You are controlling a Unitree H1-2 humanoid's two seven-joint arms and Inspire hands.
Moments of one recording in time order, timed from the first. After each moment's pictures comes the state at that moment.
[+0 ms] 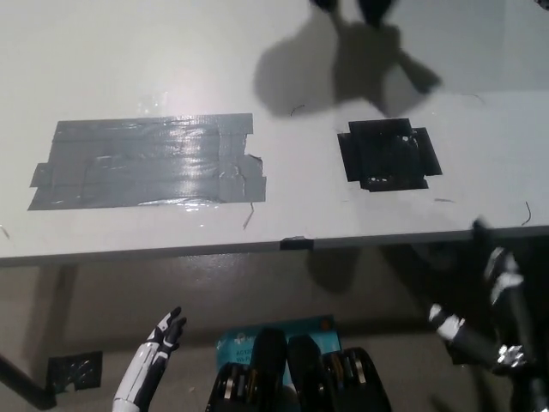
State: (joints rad) left_arm -0.02 0.17 -0.10 0.24 0.11 -0.13 -0.05; right_arm 0.02 -0.08 0.02 -0.32 -0.13 -0.10 0.00
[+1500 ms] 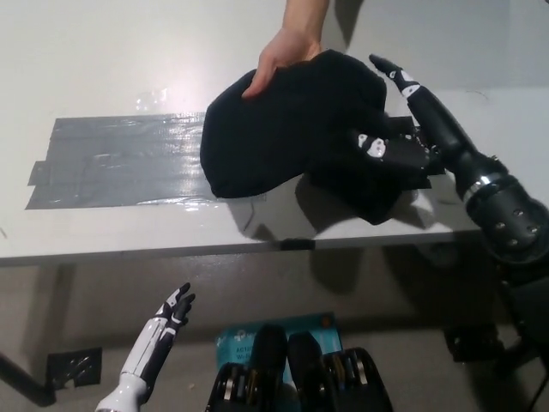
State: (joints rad) left_arm -0.10 0.17 -0.10 0.26 0.11 -0.13 -0.08; right_arm -0.68 -0.30 0.22 0.14 -0.27 0.16 0.21
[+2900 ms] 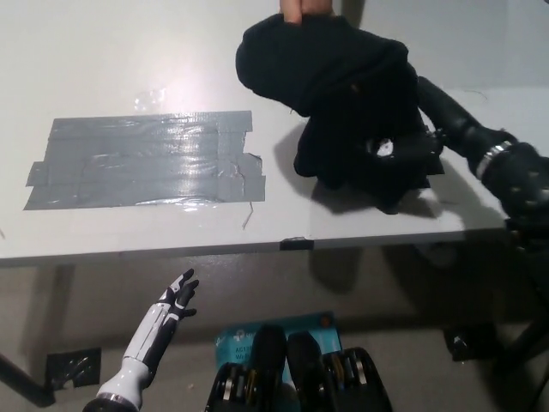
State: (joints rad) left_arm -0.13 0.18 -0.10 0.26 0.11 -0.11 -0.09; right_arm -0.78 -0.32 0.25 0.21 -0.29 0.29 0.31
